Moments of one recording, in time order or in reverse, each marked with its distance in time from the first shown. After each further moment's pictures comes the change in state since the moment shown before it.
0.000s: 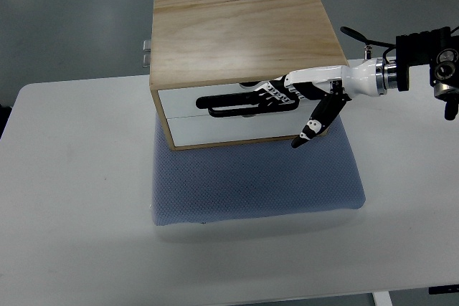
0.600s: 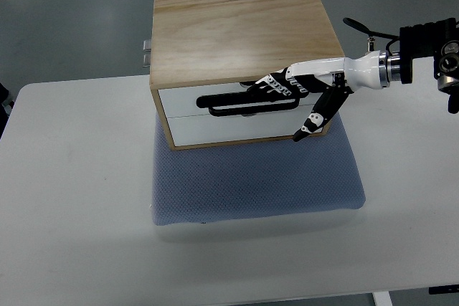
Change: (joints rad) left arm 0.000 0.000 0.000 0.000 0.000 0.000 0.000; right arm 0.018 -0.010 0.001 -0.001 0.000 0.000 0.000
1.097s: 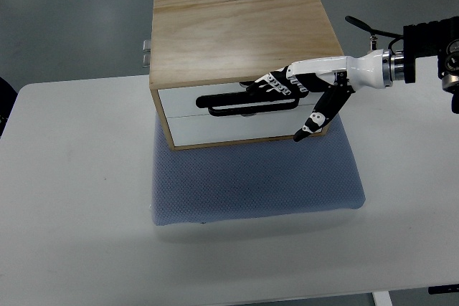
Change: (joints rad) left arm 0.000 0.000 0.000 0.000 0.000 0.000 0.000; right arm 0.014 -0.023 0.000 0.032 0.027 0.000 0.000
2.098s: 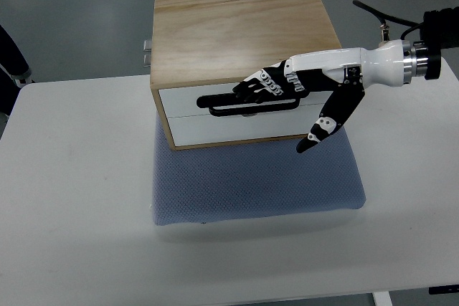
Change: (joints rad) left arm 0.000 0.000 0.000 0.000 0.000 0.000 0.000; right arm 0.070 -0.142 0.012 0.282 0.091 0.000 -0.001
